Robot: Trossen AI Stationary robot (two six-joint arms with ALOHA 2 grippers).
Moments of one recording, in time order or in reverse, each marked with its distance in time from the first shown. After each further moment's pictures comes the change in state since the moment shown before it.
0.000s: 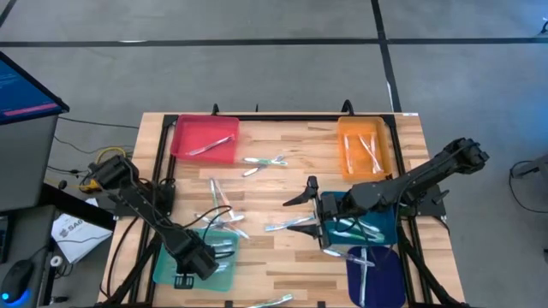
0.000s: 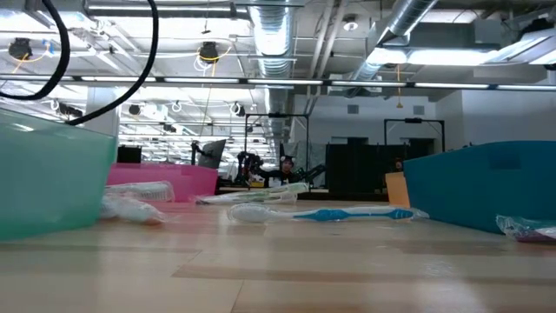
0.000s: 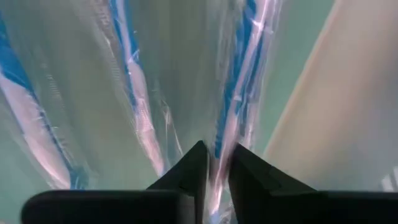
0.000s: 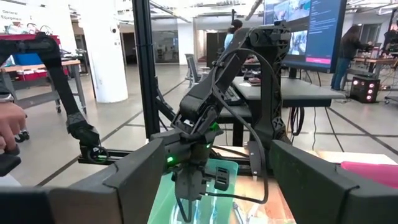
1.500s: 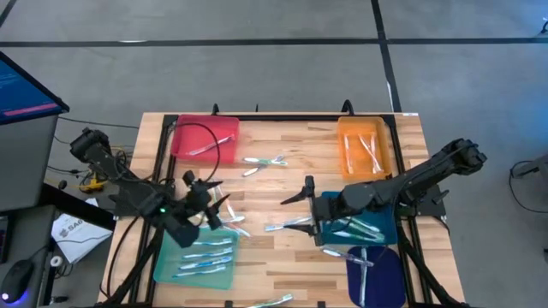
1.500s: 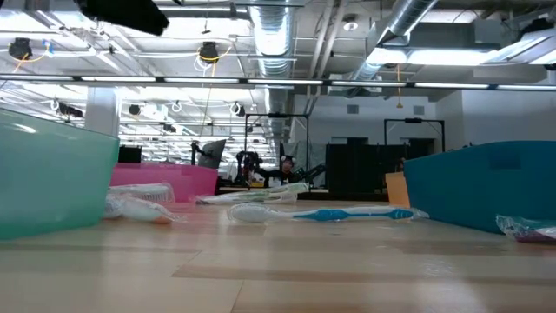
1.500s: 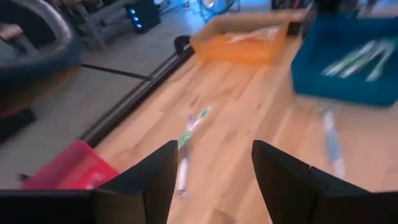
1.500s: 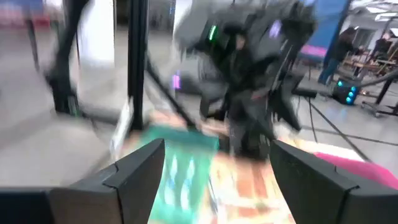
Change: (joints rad) left arm 0.114 -0.491 0.000 0.009 -1.502 0.074; right arm -0.022 0.034 0.000 -0.085 -0.001 -0.160
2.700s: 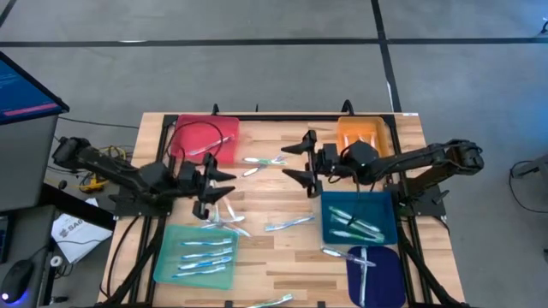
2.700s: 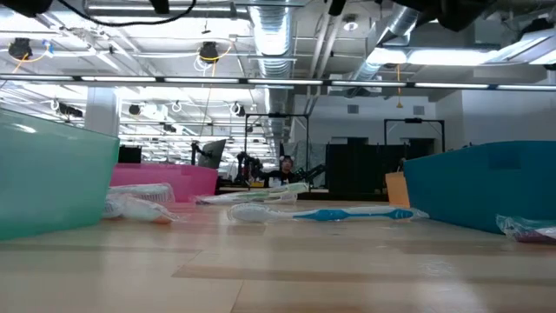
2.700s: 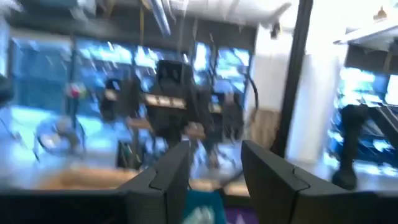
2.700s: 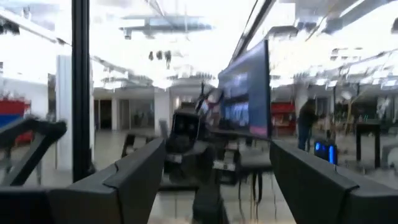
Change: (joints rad) left arm 0.366 -0.297 -0.453 1.470 0.858 0.671; right arm -0.366 0.006 -0.080 0.505 -0.290 0.165
